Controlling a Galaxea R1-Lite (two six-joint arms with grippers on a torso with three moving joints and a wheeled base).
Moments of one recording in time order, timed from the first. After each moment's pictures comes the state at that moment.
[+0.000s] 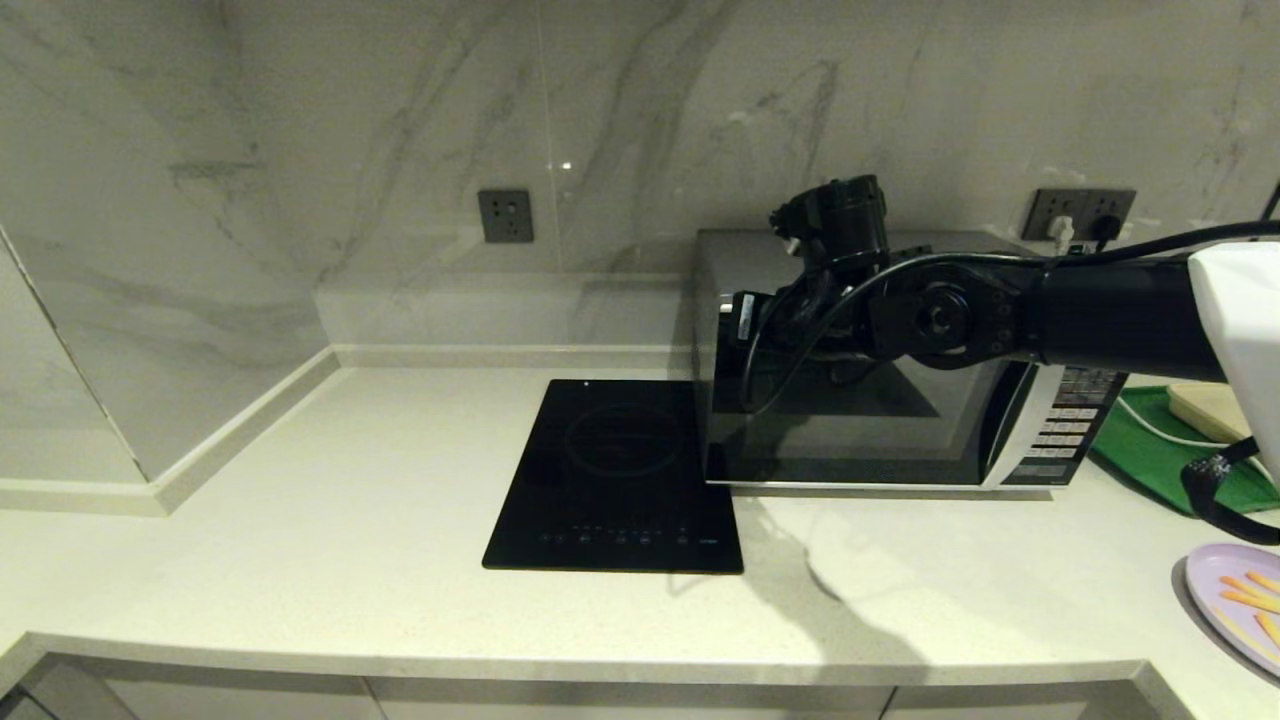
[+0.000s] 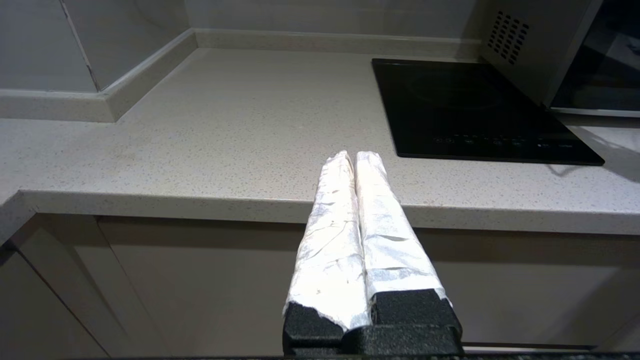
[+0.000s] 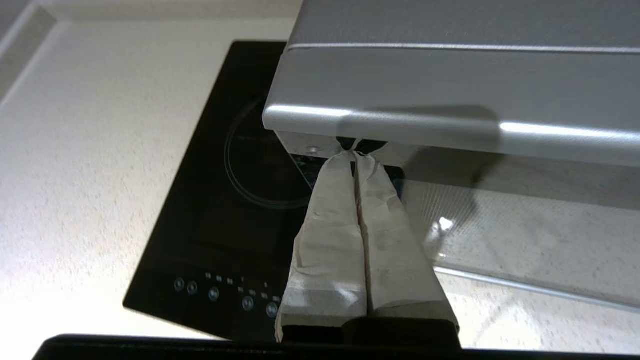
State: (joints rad) left arm 0.00 0.00 0.00 -0.01 0.01 -0.05; right arm 0.49 2.18 -1.89 0.13 -0.21 0.36
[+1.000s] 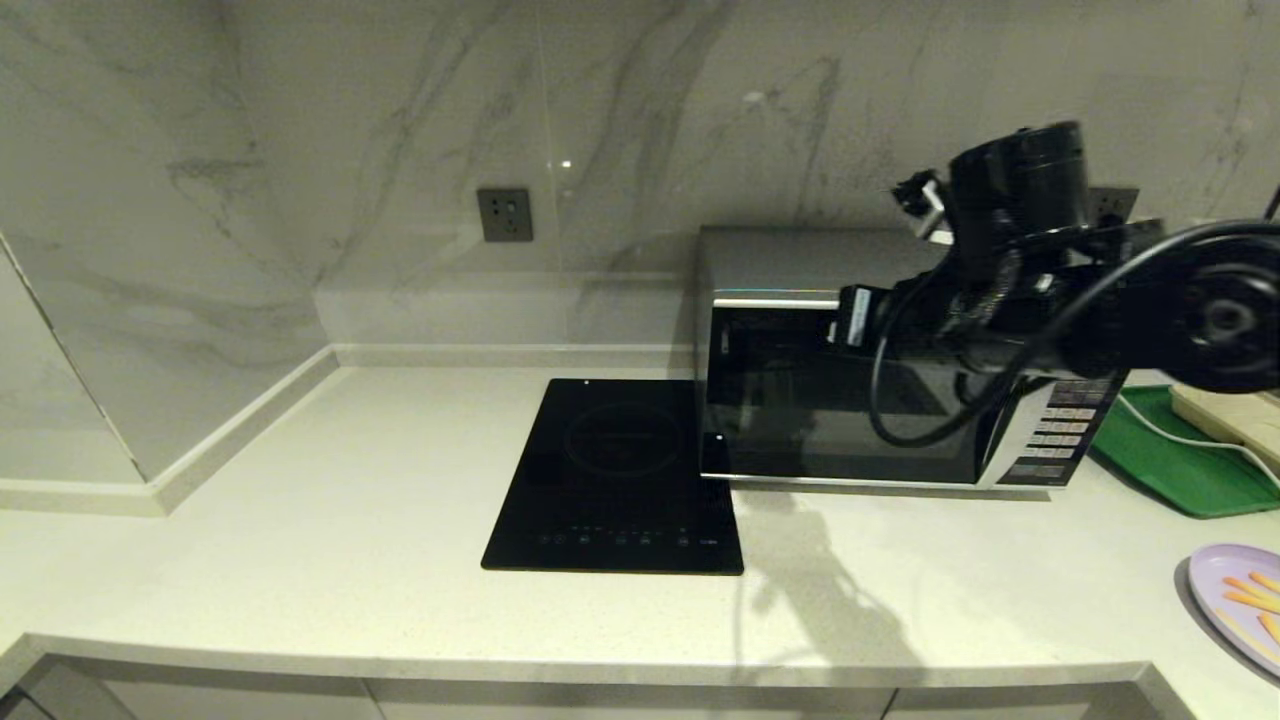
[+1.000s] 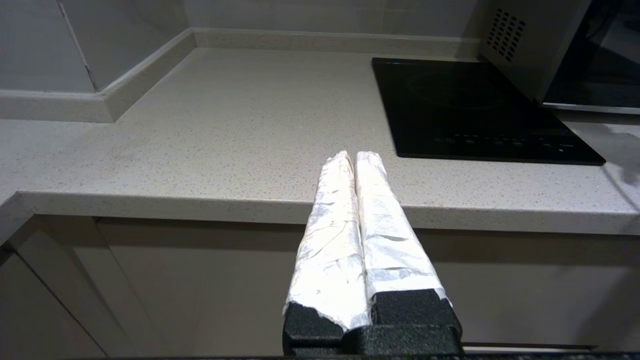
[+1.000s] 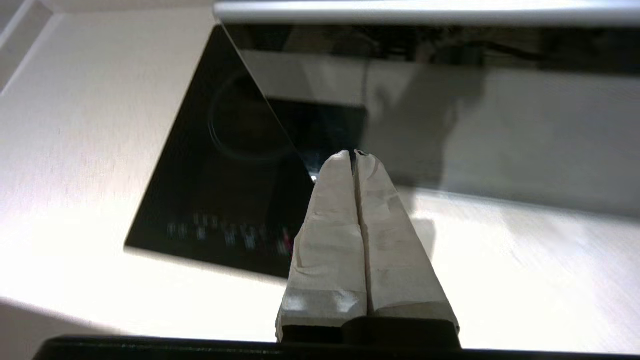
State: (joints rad) left arm 0.00 0.00 0.00 -0.01 0.01 -0.05; right arm 0.47 1.77 -1.44 0.11 -0.21 0.36
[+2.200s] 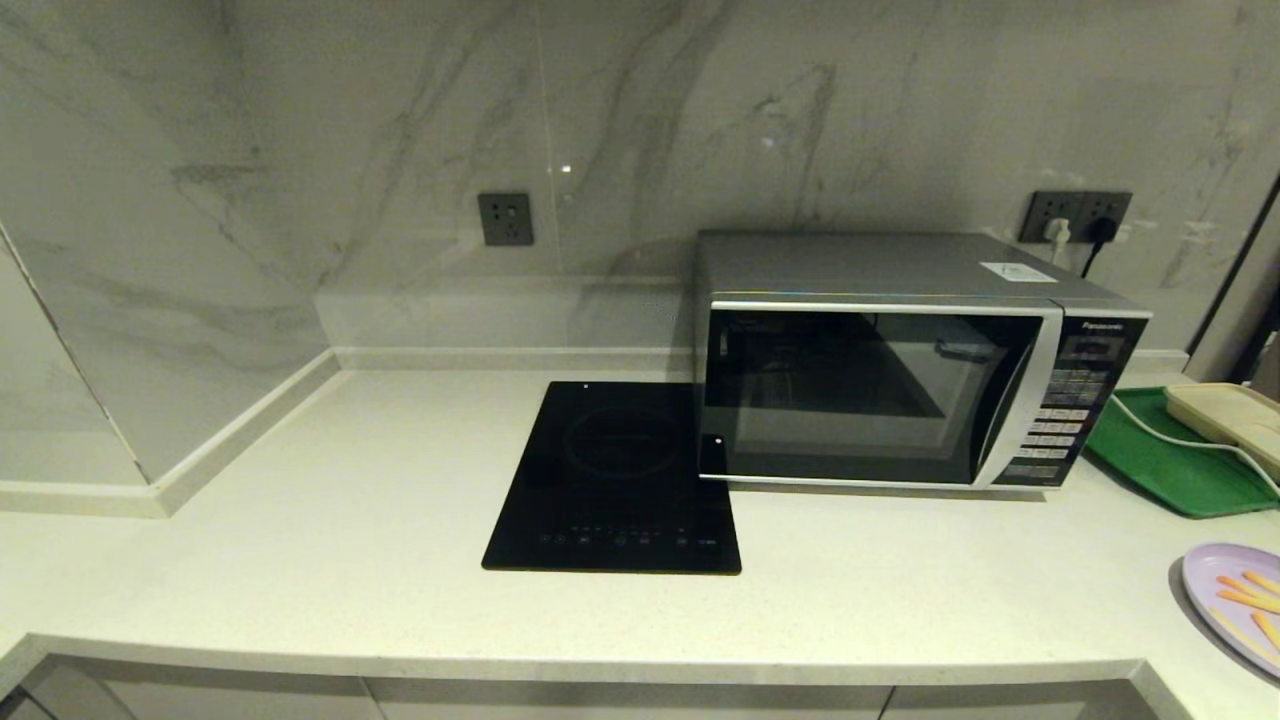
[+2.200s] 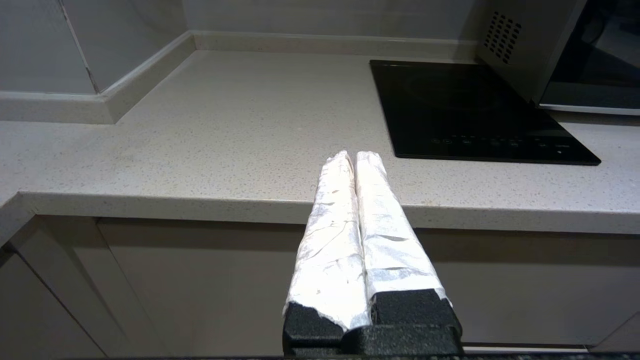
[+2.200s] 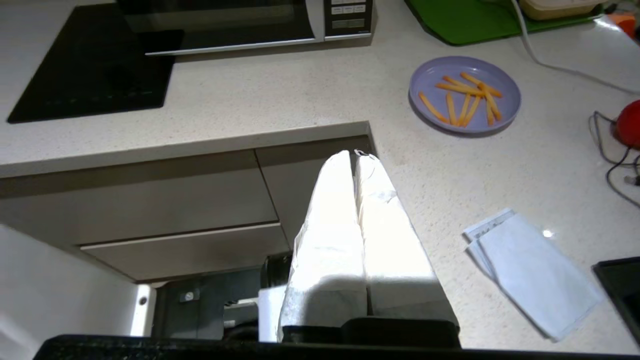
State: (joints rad) left arm 0.00 0.00 0.00 -0.01 0.01 -0.05; right arm 0.07 0.41 -1.52 1.41 -0.19 0.16
